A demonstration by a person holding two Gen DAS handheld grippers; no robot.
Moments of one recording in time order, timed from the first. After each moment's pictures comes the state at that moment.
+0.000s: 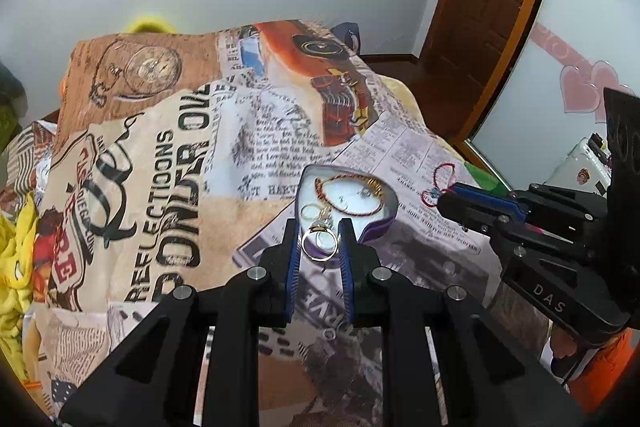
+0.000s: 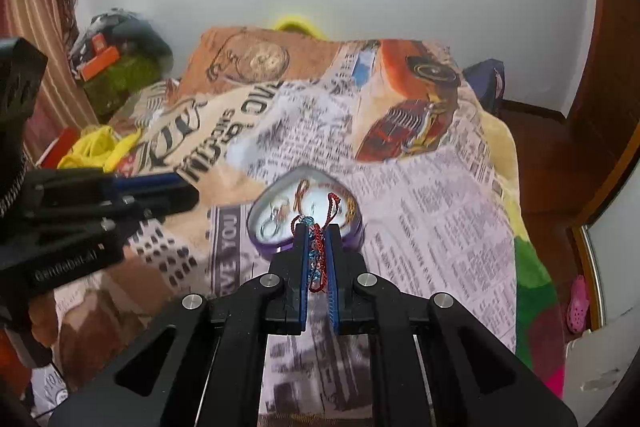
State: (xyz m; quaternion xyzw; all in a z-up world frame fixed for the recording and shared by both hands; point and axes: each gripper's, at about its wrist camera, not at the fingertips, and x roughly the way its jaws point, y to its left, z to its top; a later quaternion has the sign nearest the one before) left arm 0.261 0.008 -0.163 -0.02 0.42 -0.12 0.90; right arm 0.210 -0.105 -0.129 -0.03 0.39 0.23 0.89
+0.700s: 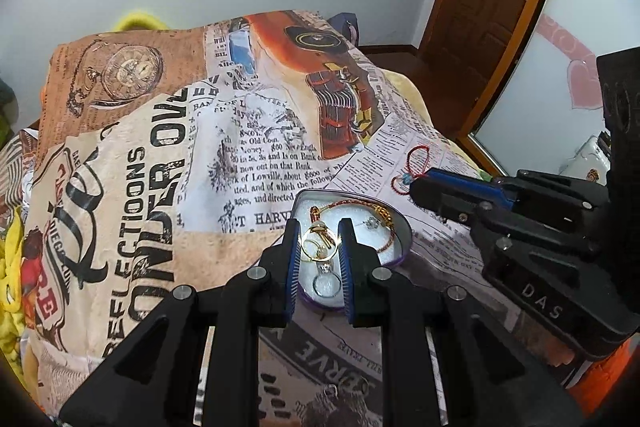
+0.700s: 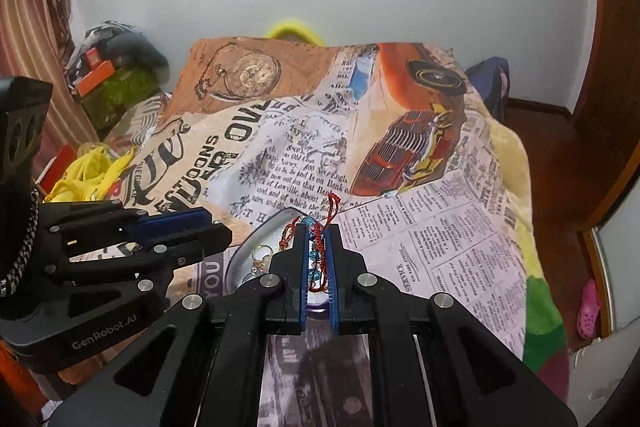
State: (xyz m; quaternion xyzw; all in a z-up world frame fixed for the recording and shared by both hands) left arm 0.313 -0.005 -0.187 -0.02 0.44 -0.12 0.89; right arm 0.258 -0.101 -0.139 -0.01 0.40 0.24 0.89
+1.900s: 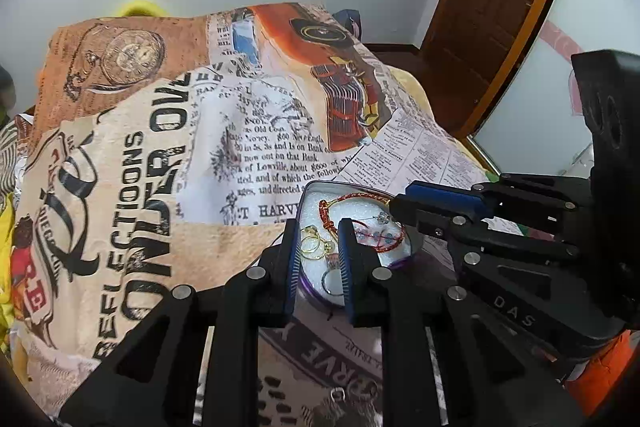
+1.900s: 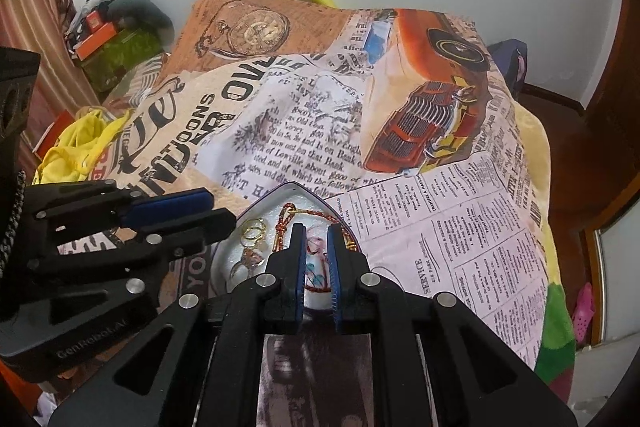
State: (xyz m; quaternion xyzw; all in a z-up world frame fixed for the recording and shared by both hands) left arm 0.312 0.006 -0.193 -0.03 0.44 -0.12 0.89; right arm 0.268 -0.083 -0.152 -0.05 0.44 0.25 0.86
